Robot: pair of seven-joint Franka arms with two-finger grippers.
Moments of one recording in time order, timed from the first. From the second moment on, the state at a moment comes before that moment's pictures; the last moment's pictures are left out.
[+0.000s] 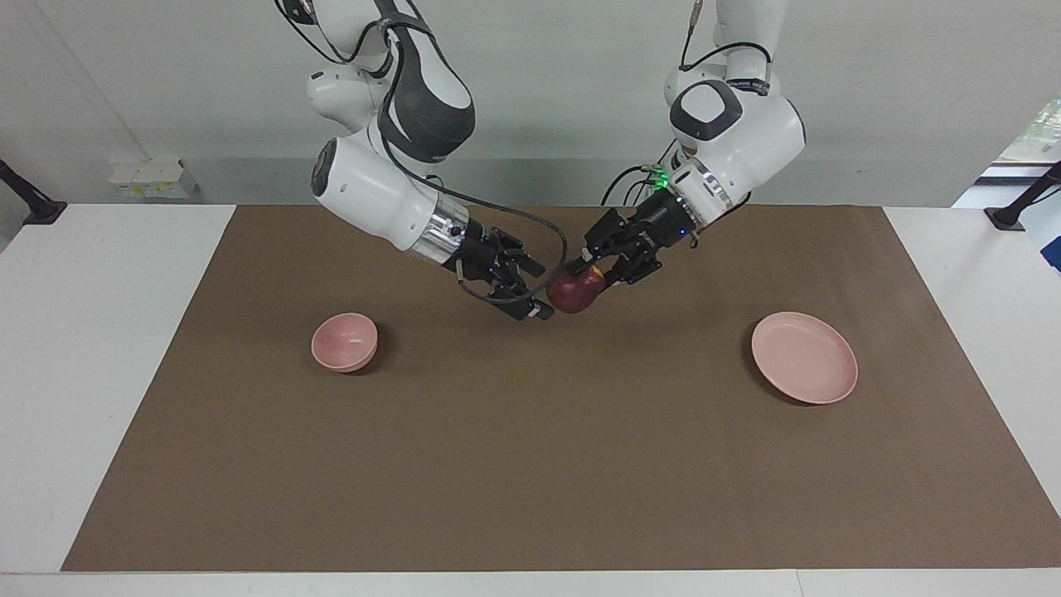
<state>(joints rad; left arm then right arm) -0.21 0.00 -0.28 -1.99 -1.13 2.47 0.11 0.42 0.26 -0.09 -1.65 0.98 2.10 1.29</state>
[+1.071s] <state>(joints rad) -0.21 0.00 -0.29 -1.99 -1.13 2.48 0.11 0.45 0.27 -0.09 -1.65 1.02 2.10 1.29</state>
